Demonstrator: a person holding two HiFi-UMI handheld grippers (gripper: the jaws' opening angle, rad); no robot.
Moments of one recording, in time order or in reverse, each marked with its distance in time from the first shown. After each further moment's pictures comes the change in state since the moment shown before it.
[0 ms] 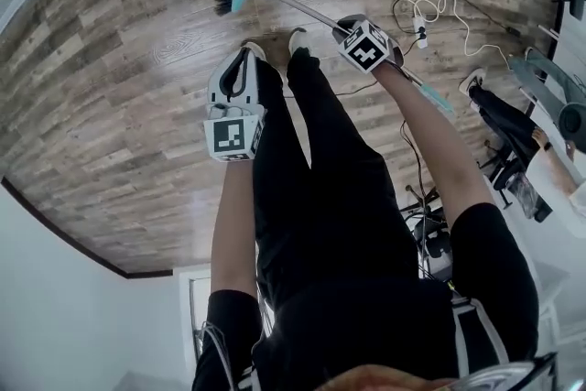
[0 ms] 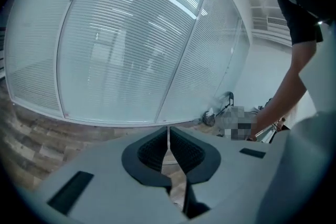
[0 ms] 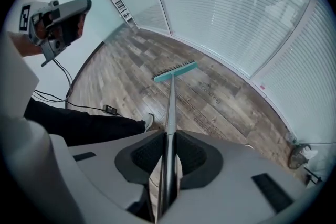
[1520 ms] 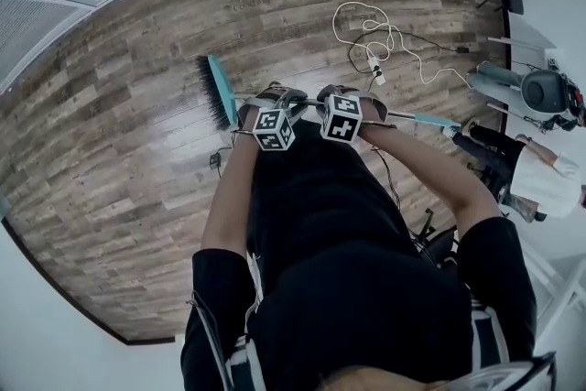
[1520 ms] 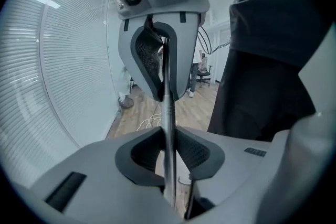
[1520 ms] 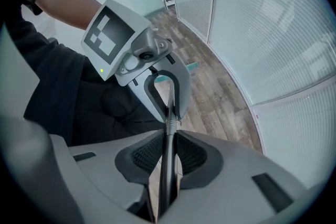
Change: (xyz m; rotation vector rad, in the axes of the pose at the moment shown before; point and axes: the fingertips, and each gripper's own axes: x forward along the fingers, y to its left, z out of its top) left arm -0.033 -0.223 -0.060 0.997 0.260 -0.881; right arm -0.225 0.147 -0.014 -0.376 0.126 0.003
